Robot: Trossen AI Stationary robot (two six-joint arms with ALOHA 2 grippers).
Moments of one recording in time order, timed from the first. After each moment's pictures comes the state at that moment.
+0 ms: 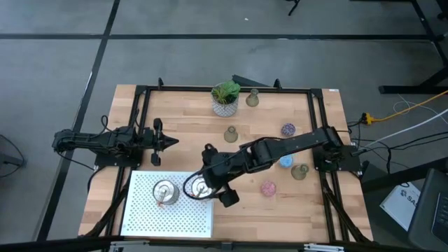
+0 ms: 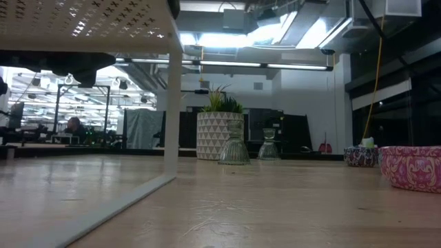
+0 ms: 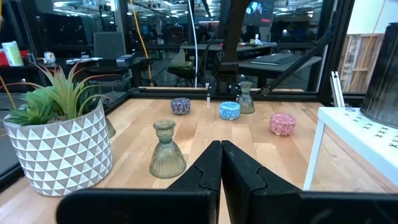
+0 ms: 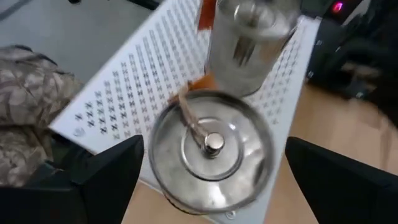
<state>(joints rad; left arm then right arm) -0.02 0.05 0.01 0.03 -0.14 -0.01 0.33 2.04 2.10 -0.77 -0.06 -0.15</state>
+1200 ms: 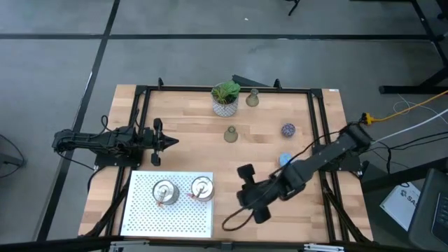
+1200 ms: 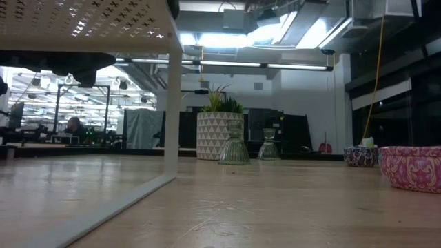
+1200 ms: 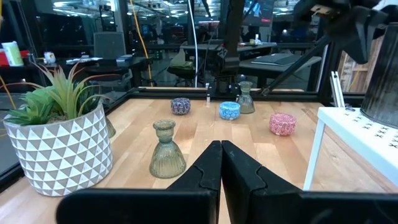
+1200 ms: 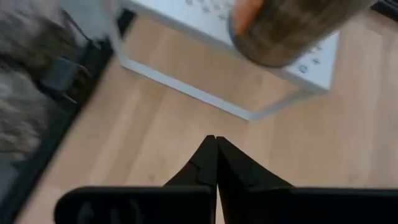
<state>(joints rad) -0.02 0.05 0.01 0.03 -0.14 -0.01 0.57 1.77 1.59 -0.76 0.24 0.07</state>
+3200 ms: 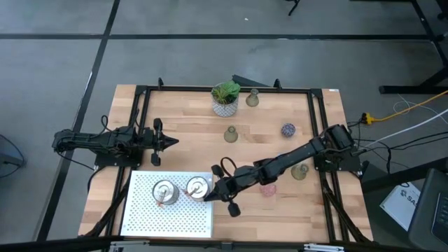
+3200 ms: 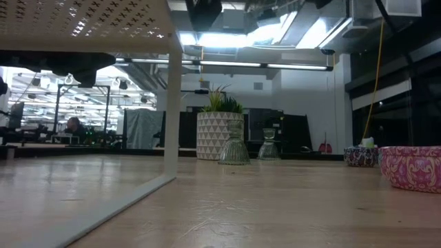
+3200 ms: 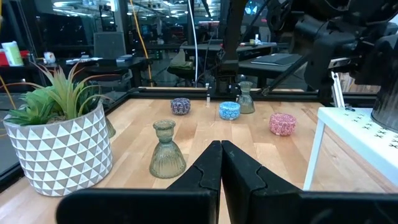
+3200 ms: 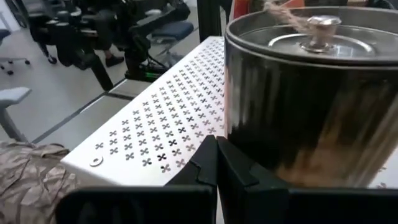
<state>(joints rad) -0.02 0.05 0.01 0.03 -0.14 -0.01 0.39 1.94 1.24 0.44 -0.08 0.08</state>
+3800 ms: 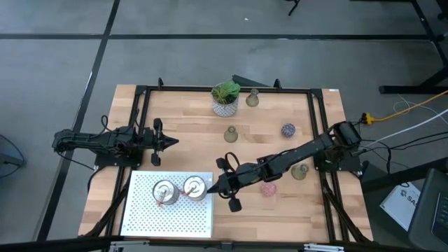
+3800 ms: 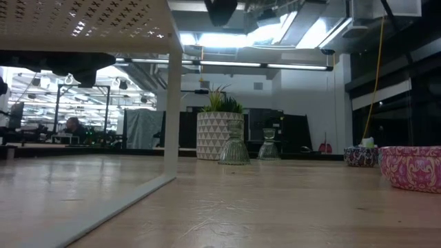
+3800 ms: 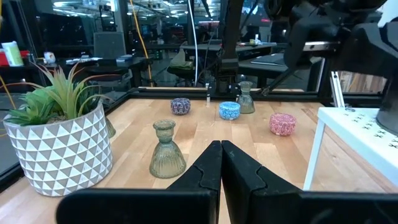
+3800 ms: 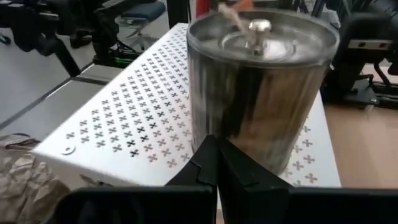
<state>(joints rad) -0.02 0.05 0.01 0.03 -0.14 -0.01 0.38 1.85 1.25 0.27 0.03 0.06</state>
